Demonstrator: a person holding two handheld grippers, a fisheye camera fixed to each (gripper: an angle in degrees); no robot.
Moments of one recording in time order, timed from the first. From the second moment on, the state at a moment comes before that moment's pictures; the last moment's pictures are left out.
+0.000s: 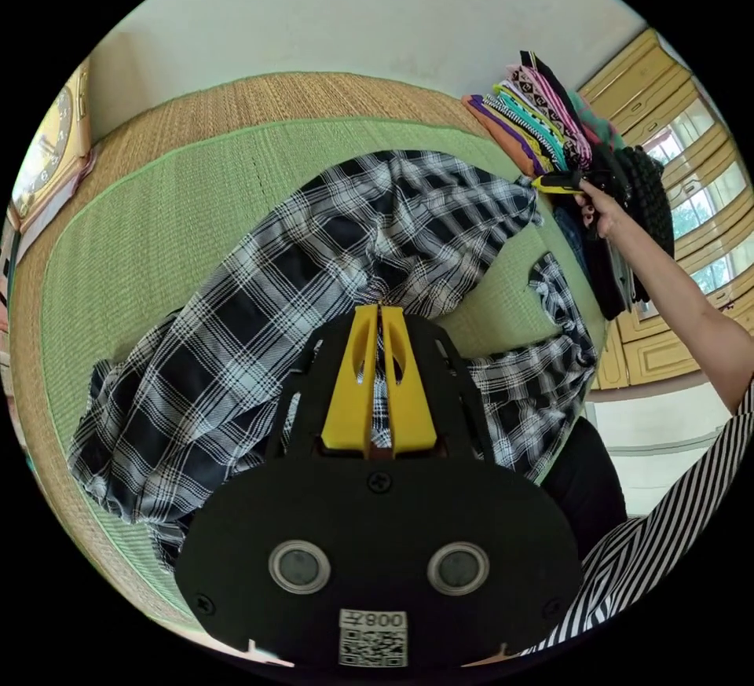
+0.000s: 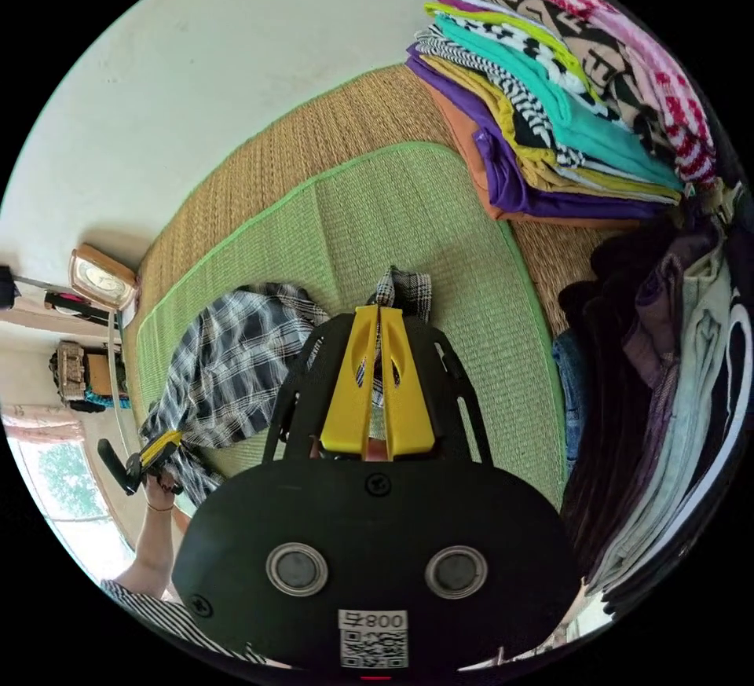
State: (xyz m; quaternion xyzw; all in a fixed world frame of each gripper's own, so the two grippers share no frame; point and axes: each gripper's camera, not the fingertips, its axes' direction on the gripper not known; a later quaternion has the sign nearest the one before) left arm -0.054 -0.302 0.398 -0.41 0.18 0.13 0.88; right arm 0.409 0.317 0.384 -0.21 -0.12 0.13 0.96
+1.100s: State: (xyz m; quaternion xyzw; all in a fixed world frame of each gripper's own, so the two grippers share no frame) left arm -0.231 -0.202 0.244 -0.45 0.01 -0.15 0.88; right arm 0.357 0.463 0.337 -0.28 -0.06 0.02 0.96
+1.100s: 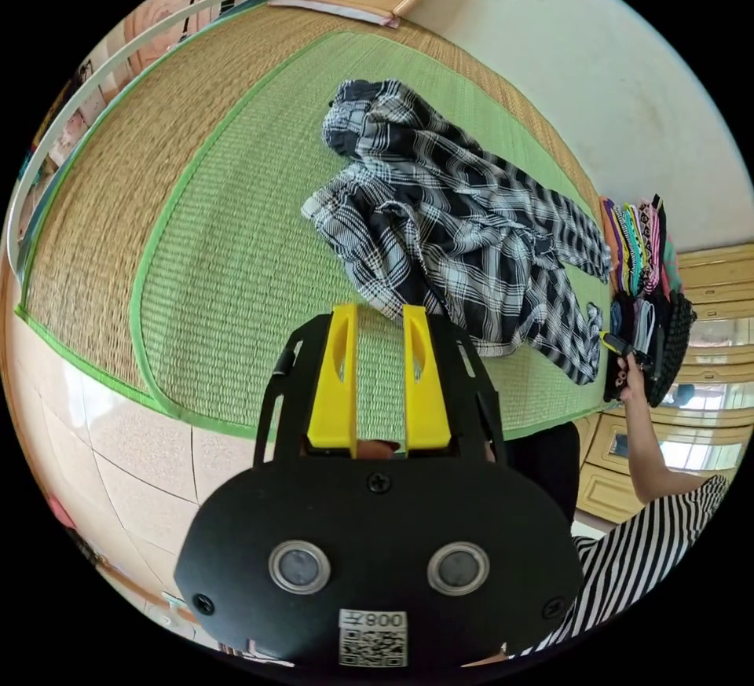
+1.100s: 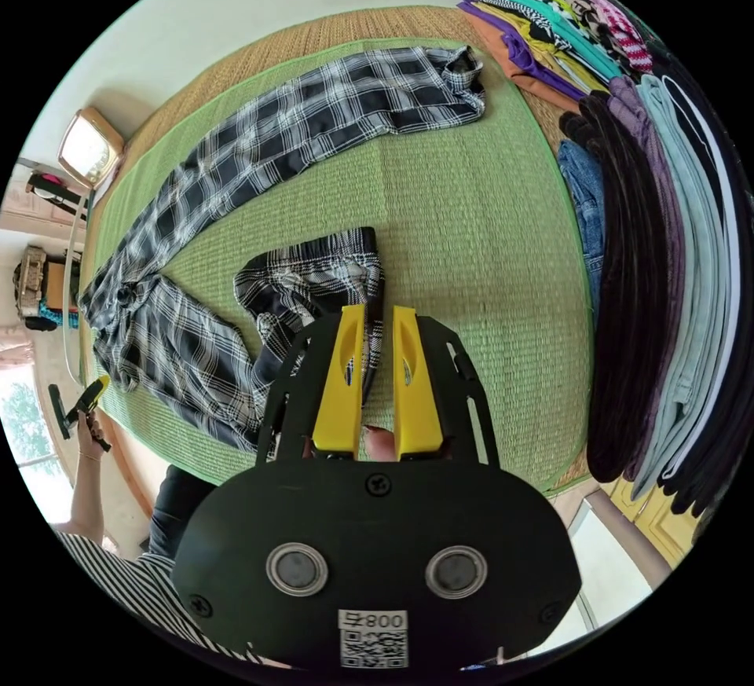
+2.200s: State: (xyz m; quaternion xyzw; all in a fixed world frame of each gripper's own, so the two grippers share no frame) left arm -0.333 -0.235 0.160 -0.31 0.07 -0.19 0.93; right arm 0.479 0.477 0.202 -0.16 -0.15 0.16 0.96
